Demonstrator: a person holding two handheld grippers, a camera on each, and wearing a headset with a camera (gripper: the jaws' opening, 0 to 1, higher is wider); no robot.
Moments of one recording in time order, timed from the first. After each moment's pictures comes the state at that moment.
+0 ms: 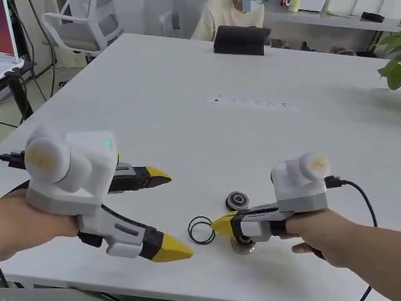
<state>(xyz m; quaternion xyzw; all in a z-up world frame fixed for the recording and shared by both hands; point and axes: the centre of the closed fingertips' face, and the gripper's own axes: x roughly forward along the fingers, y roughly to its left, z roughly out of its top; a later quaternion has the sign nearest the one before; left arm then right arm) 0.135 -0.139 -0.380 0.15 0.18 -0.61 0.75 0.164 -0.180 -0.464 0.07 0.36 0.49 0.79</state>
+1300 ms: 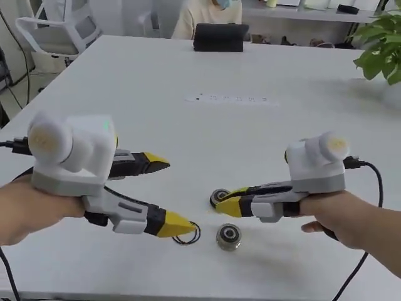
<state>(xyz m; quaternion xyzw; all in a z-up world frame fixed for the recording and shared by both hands) 0.163 -0.171 -0.368 0.15 0.17 -0.62 0.75 0.177 -0.225 -0.424 0.06 0.30 0.47 0.83</state>
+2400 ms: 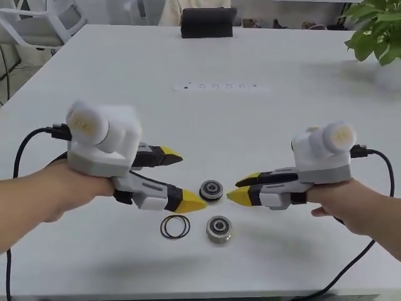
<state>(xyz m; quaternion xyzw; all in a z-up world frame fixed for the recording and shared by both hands) 0.192 -0.214 -0.399 0.15 0.20 -0.62 0.74 0.197 -0.269 -0.447 0.01 0.30 0.43 0.85</state>
